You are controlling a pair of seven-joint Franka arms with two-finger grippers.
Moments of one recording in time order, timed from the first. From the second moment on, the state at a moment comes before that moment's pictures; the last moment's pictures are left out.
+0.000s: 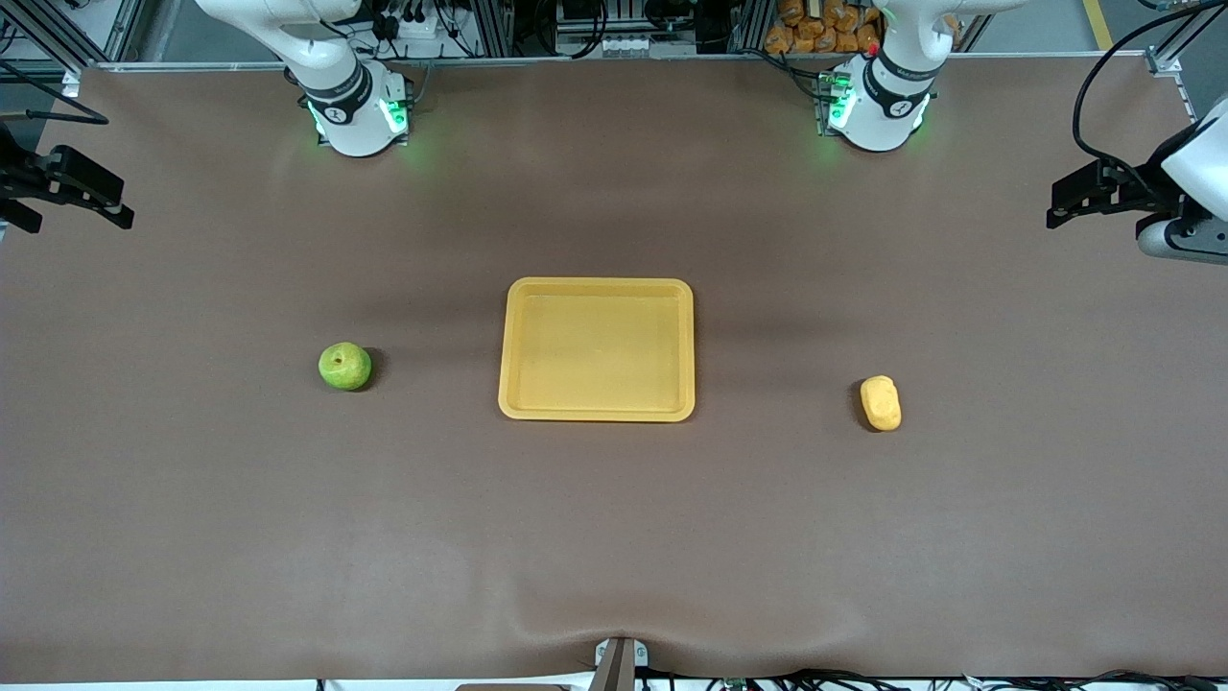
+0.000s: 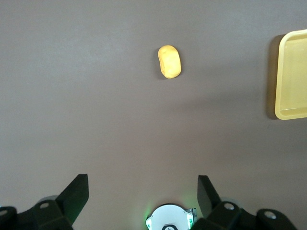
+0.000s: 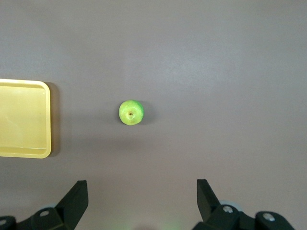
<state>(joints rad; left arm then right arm) -0.01 0.00 -0.04 -1.53 0.04 1.45 0.12 0.00 -0.04 -0.02 -1.50 0.00 1.45 -0.06</state>
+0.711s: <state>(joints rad) -0.01 0.00 -0.04 -1.53 0.04 1.45 0.12 0.00 -0.04 -0.02 -1.50 0.00 1.45 -0.07</state>
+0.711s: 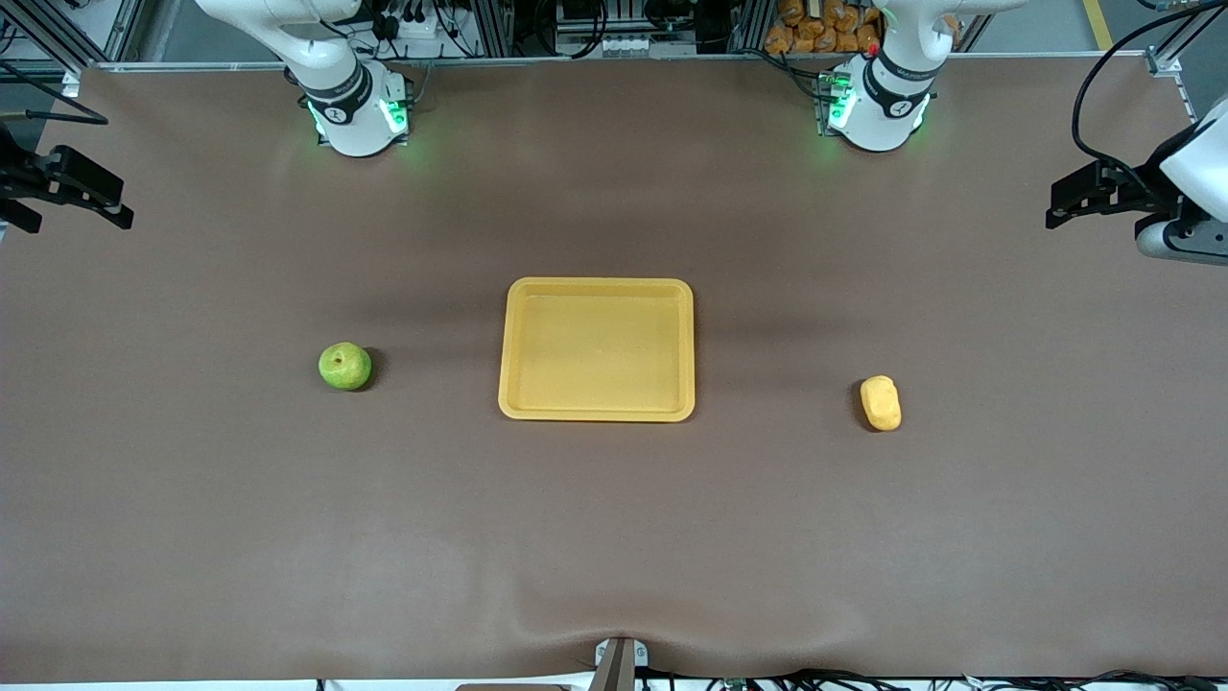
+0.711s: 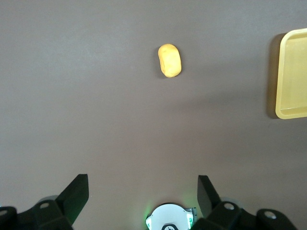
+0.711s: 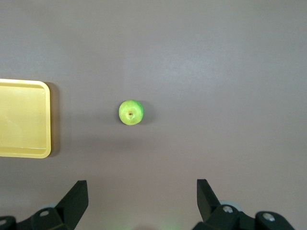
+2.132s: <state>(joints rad) -0.02 0.32 -0.04 -1.62 0.04 1.79 -0.05 0.00 -0.03 -0.05 -1.50 0.00 1.44 -0.07</state>
